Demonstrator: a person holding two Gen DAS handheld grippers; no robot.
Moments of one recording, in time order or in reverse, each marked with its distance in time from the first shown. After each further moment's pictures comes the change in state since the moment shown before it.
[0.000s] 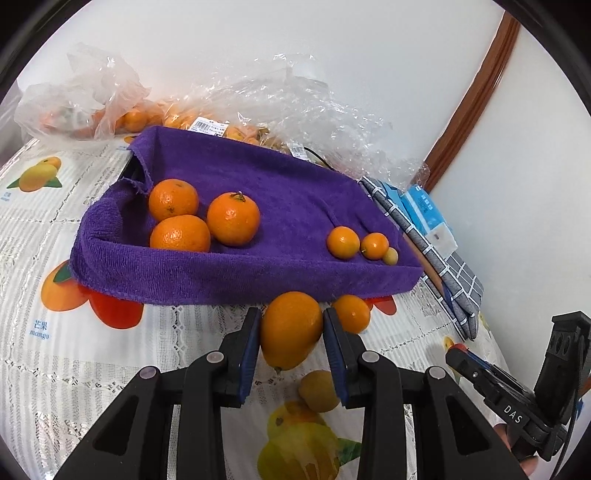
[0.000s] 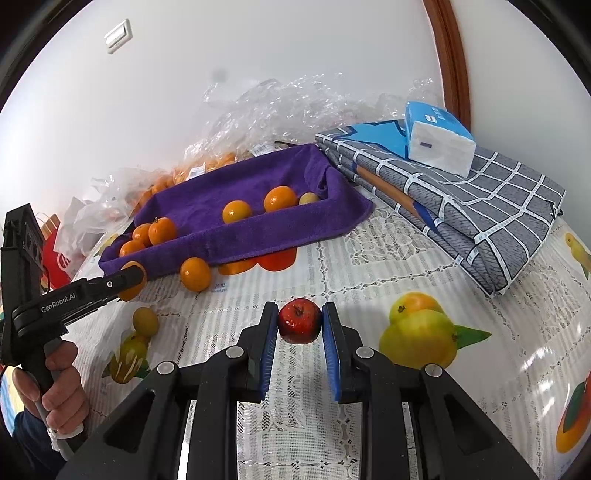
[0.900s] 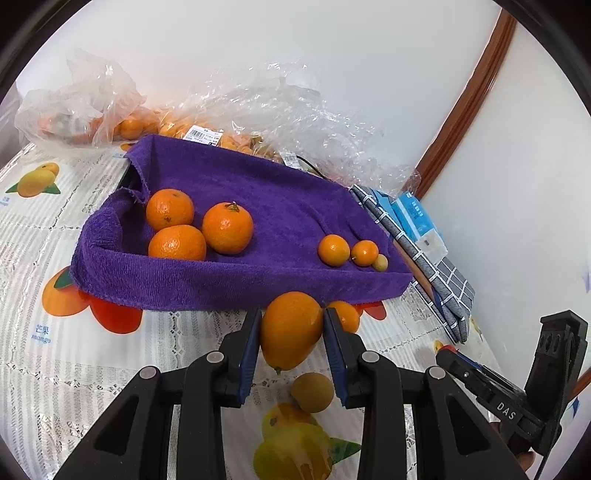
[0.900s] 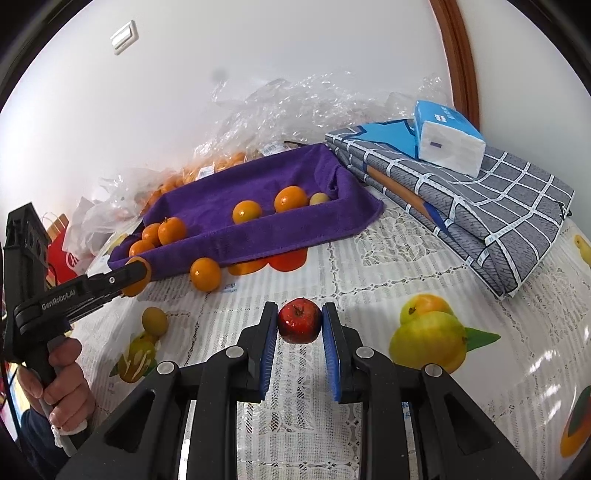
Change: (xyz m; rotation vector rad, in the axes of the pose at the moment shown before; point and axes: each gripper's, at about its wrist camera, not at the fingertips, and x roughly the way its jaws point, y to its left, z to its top) left arm -0.008 0.001 0.000 0.001 -0.024 -0.034; right arm -0.001 -0.003 0.003 0.021 -0.002 0.029
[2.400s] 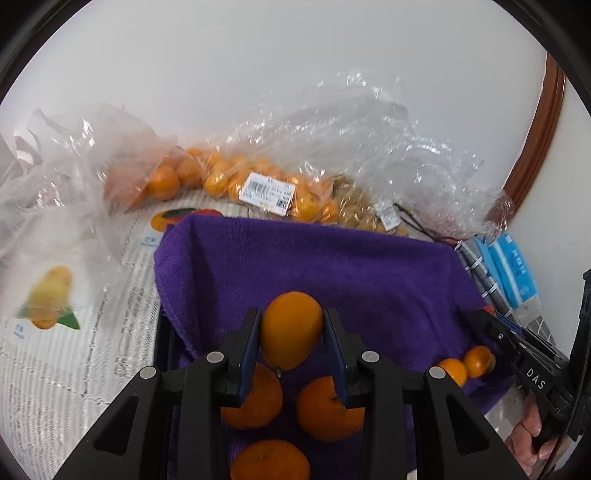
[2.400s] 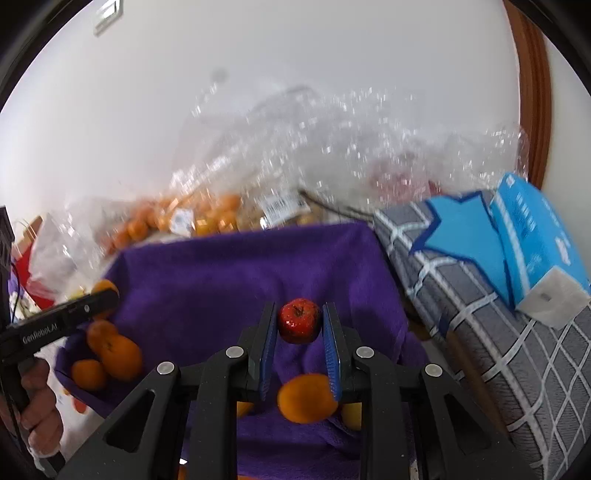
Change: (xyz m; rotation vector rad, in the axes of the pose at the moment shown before) left arm 0.075 0.041 0.114 0.013 0.024 0.296; right arm 0.139 0.035 0.137 -0.135 0.018 -0.031
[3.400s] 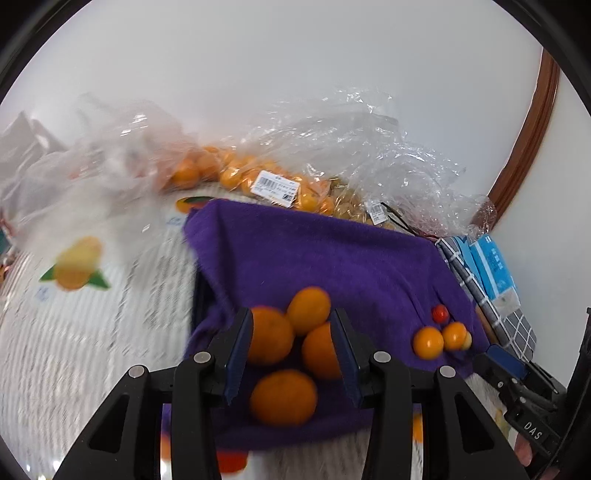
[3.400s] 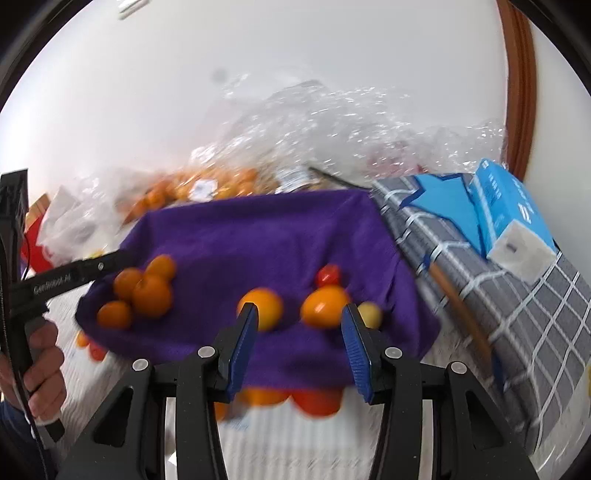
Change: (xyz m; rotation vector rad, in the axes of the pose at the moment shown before) left arm -0.054 0.022 -0.026 -0.039 -0.023 -0.045; right arm -0.067 0.030 -0.049 -0.044 0.020 -0.005
